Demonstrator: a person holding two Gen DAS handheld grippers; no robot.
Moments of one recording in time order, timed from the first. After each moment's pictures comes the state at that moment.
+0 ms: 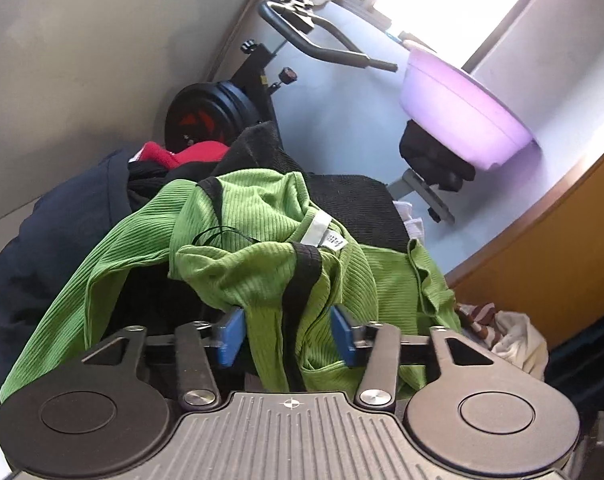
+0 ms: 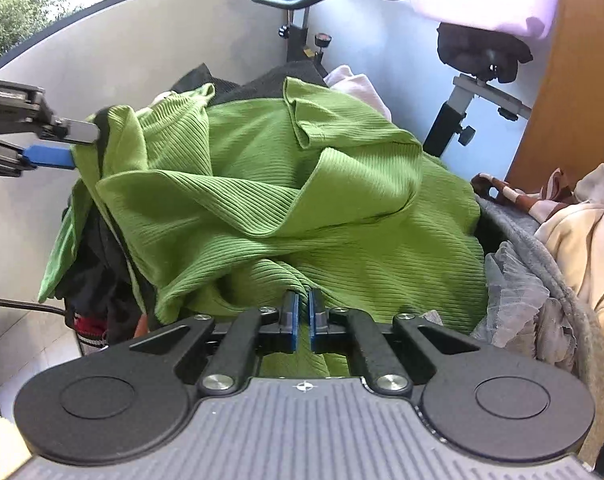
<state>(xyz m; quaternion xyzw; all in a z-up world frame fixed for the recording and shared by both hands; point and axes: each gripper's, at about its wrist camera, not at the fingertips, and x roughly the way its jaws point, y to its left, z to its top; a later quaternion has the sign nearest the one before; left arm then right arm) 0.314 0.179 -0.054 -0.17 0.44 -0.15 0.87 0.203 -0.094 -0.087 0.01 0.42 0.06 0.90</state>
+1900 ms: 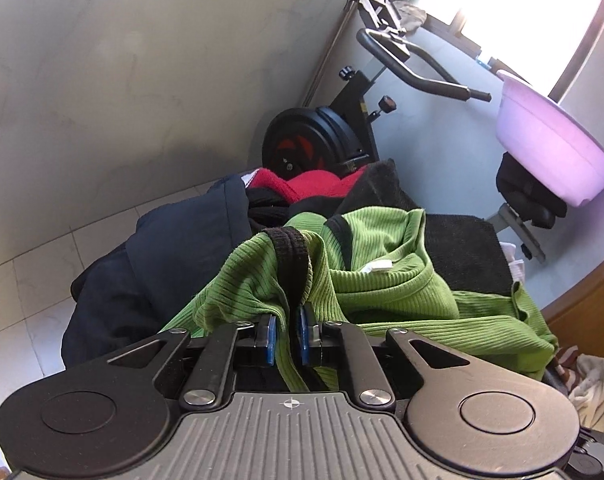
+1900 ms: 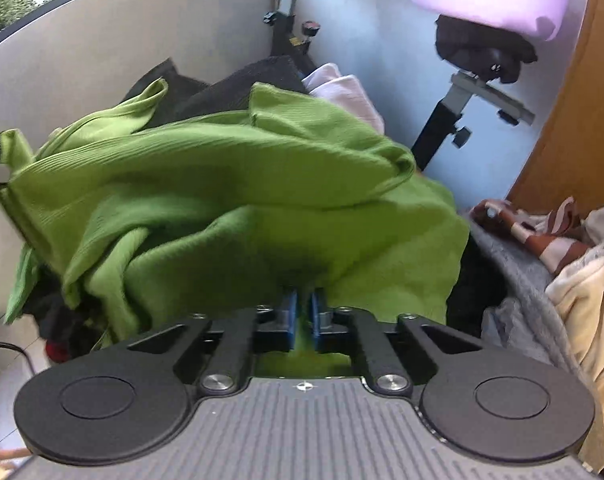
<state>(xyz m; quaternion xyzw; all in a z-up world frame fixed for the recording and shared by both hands) 0.307 0.210 -0.046 -0.16 0.43 0.01 0.89 0.265 -0.098 -0.102 -0.01 0.45 0.05 0.89</state>
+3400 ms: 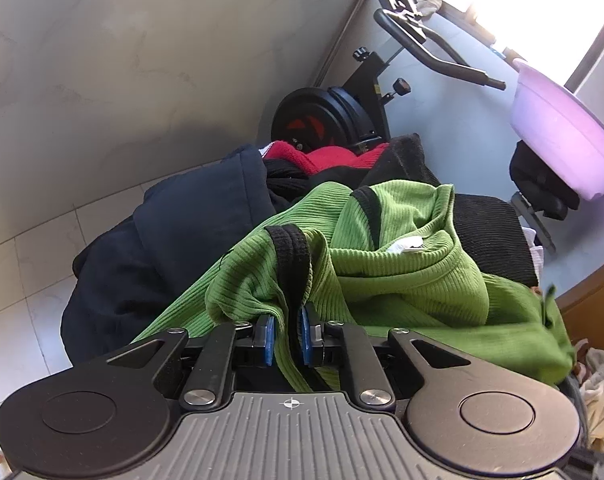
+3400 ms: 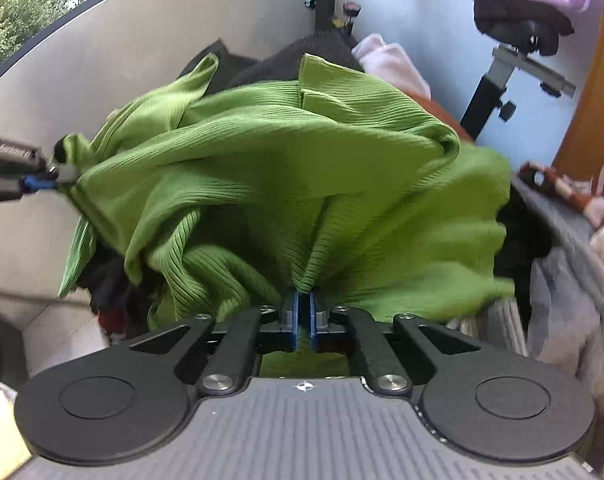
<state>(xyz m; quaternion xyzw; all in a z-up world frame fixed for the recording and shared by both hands) 0.309 0.219 -0.072 -0.17 0.45 0.01 0.88 0.235 -0.098 -0.106 0.03 0.48 0.12 0.87</state>
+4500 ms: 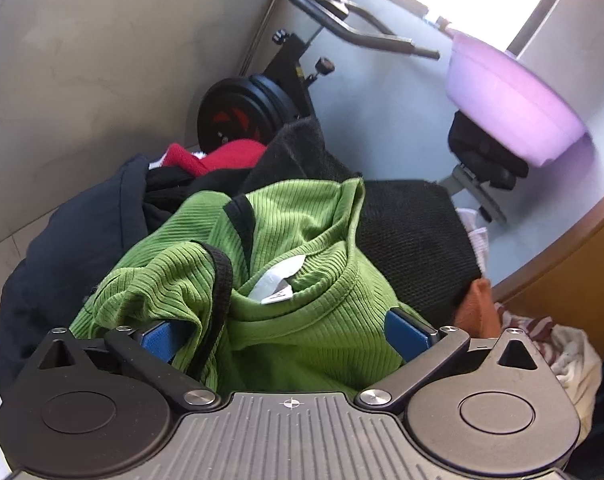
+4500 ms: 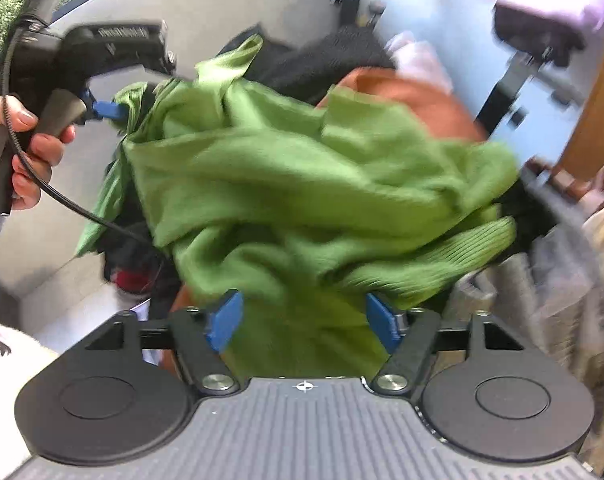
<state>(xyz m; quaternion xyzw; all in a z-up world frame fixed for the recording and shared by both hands) 0.364 0.156 -0.080 -0.15 0.46 -0.08 0.87 0.204 -0.082 -0.092 -0.01 0.47 0.12 0.87</state>
